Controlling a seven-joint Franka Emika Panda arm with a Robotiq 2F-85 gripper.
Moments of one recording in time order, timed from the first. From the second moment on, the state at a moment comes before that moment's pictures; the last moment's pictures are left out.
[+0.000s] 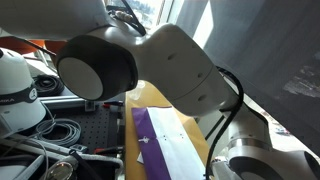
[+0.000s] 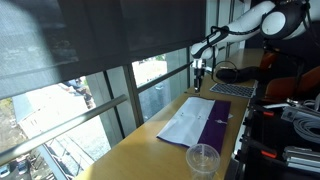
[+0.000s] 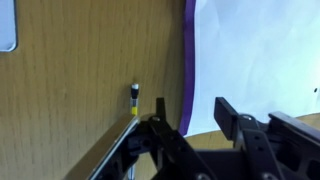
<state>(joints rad) -0.44 1.27 0.06 -0.83 0.19 1.93 -0.64</state>
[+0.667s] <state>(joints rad) -0.46 1.29 0.08 -0.83 0.23 1.92 -0.64</state>
